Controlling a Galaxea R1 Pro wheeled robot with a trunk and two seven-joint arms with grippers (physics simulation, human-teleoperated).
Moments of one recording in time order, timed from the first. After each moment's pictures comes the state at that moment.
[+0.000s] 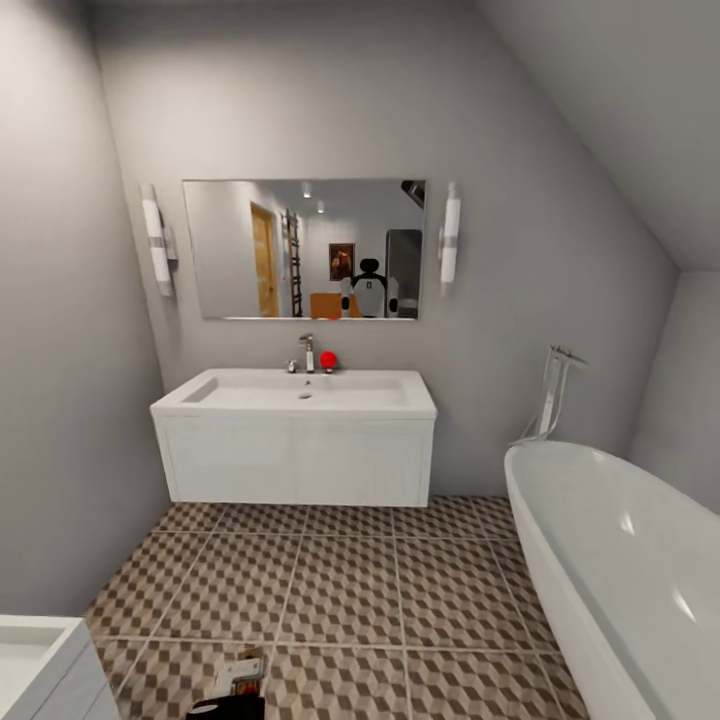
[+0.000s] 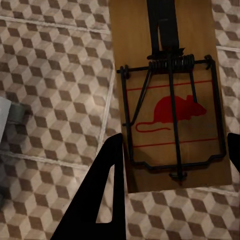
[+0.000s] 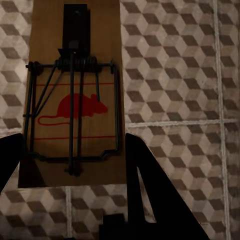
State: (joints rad) left arm -0.53 -0.05 -0.04 -0.01 0.14 -0.03 0.15; right arm -0.42 -0.01 -0.06 0.03 0.03 -0.02 -0.09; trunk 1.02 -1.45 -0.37
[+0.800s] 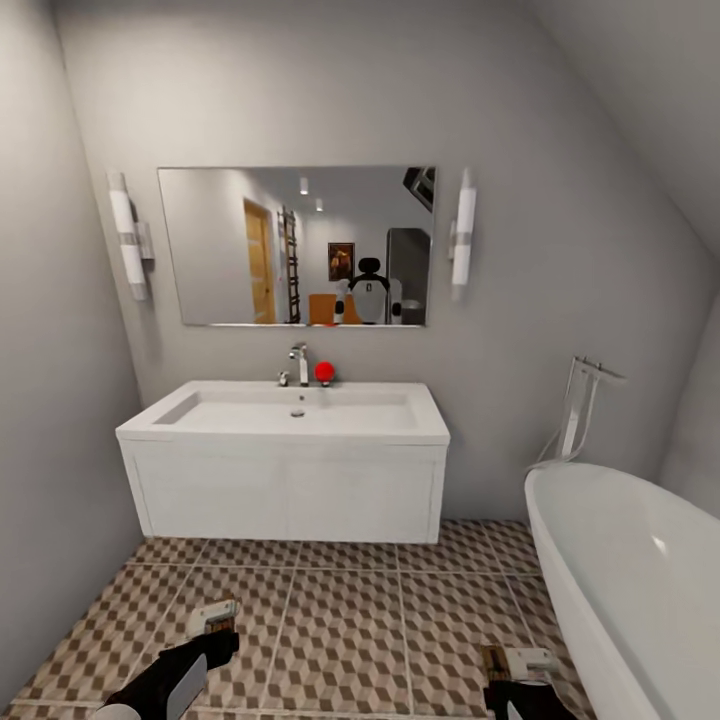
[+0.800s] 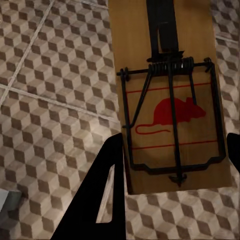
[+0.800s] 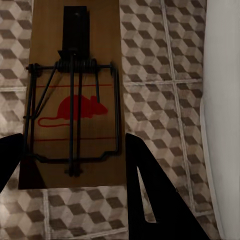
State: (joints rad) left arm -0.53 0.06 -0.02 -0.28 0.25 0.14 0.15; right arm -0.43 -0.01 -0.05 -0.35 0.04 0.26 -0.21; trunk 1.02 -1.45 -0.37
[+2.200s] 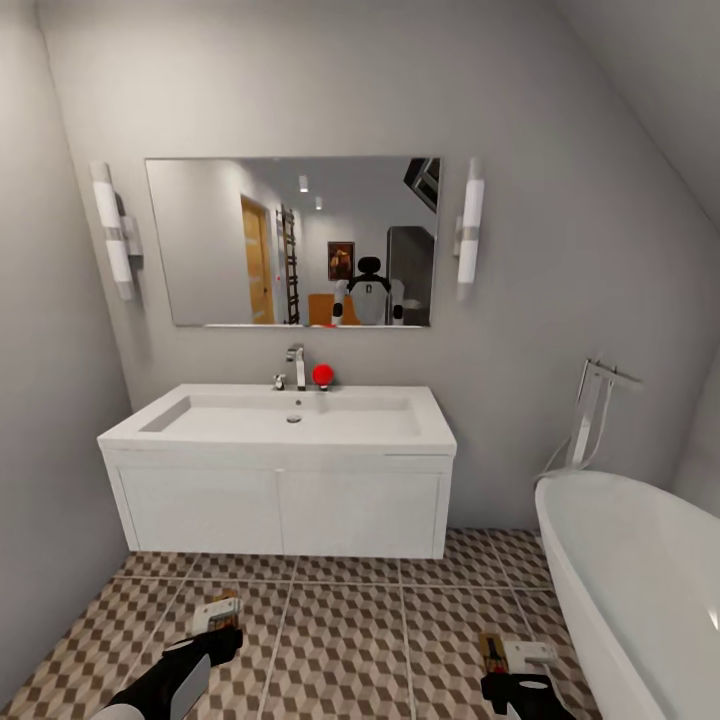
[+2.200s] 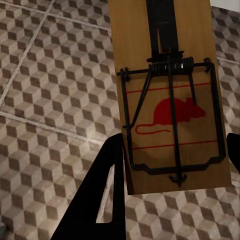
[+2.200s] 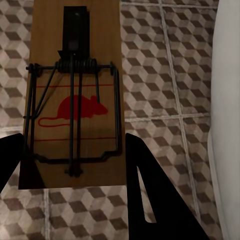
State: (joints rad) left arm -0.53 0.05 -0.03 -0.28 0.24 0.11 0.15; right arm -0.43 -0.01 -0.05 -0.34 0.04 0.18 -0.20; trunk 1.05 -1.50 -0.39
